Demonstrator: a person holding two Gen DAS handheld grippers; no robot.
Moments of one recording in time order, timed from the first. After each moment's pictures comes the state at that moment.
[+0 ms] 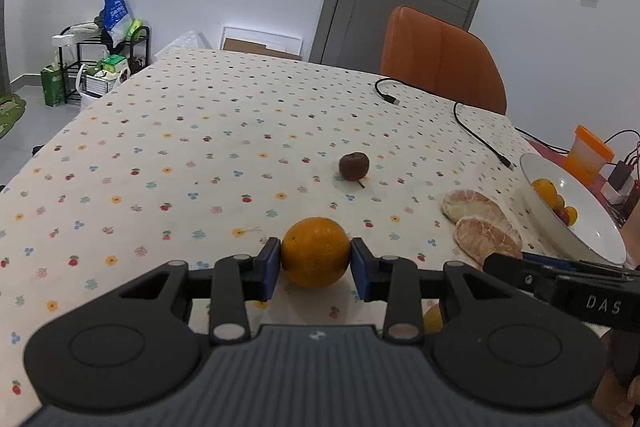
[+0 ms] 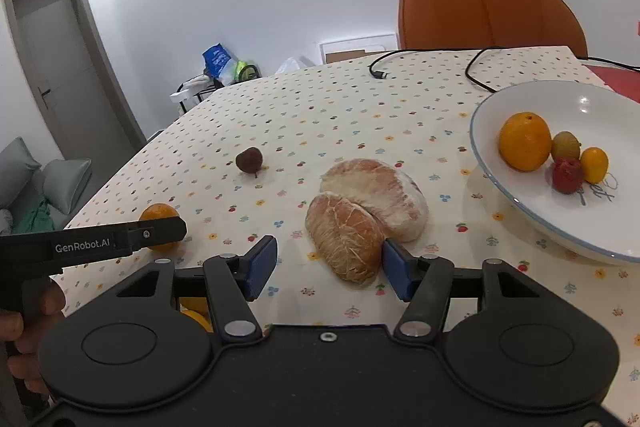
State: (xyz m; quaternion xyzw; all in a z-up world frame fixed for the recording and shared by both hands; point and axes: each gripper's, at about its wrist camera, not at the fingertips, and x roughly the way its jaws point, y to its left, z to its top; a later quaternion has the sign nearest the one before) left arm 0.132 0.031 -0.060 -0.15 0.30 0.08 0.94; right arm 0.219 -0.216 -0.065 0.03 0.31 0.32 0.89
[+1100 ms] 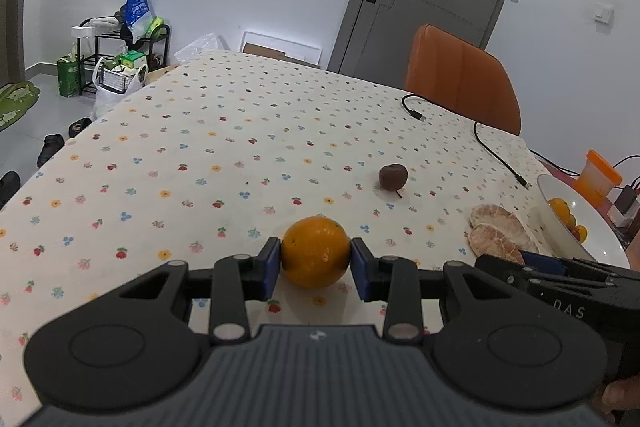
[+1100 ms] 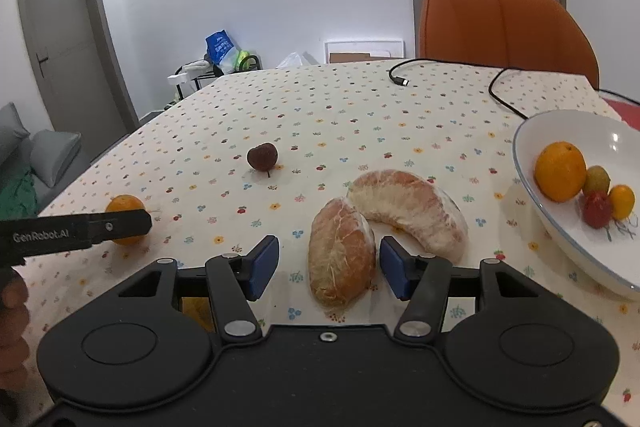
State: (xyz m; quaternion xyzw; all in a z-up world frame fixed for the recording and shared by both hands) left arm 0.115 0.056 -0.060 -0.17 0.29 0.10 0.94; right arm 0.218 -0.178 -0.067 -0.03 0.29 0.31 0.90
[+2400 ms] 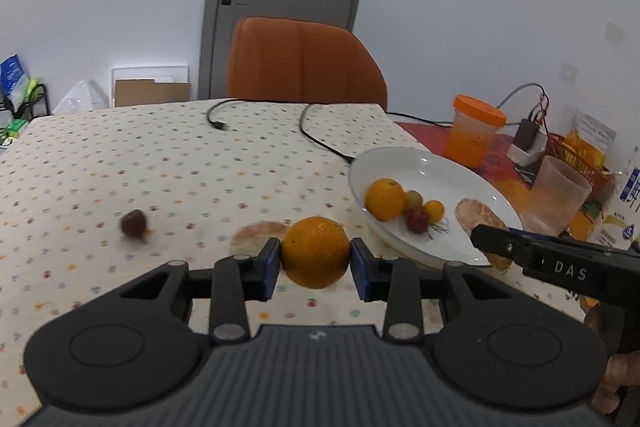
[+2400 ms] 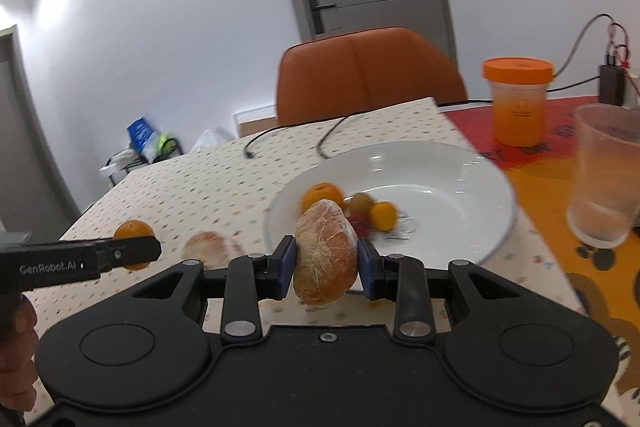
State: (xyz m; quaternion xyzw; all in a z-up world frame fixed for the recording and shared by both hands) left arm 0.176 -0.101 -0.024 -0.07 0.28 -0.06 0.96; right arm 0.216 -0.338 -0.044 0.08 0.24 0.19 0.95
